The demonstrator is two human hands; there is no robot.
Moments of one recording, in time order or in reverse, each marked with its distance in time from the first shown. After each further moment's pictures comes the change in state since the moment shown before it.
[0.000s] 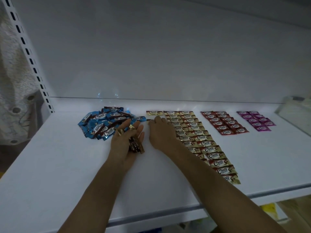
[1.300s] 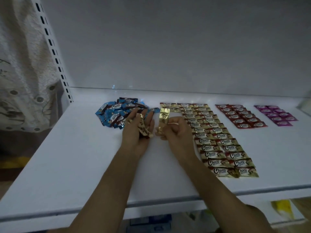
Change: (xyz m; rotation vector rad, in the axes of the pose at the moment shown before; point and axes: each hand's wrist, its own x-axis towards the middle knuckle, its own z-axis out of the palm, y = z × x) left_hand 0.006 0.002 -0.008 -0.224 -0.027 0.037; right_hand -0.065 -0.026 0.003 1.523 0.345 0.252
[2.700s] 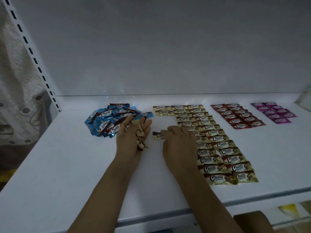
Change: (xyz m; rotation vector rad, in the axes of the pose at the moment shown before) left_hand -0.011 -0.006 0.011 0.314 0.017 0.096; right_hand 0.004 0.019 -0.022 -1.208 0.118 -0.471
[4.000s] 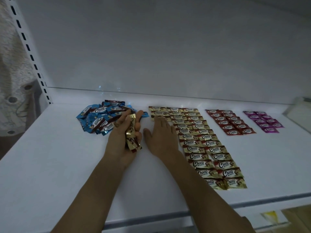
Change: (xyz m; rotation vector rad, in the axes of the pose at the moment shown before) left_hand 0.005 0.003 -0.005 -0.282 -0.141 -0.137; right_hand 0.043 -0.013 0.018 0.111 -0.496 0.141
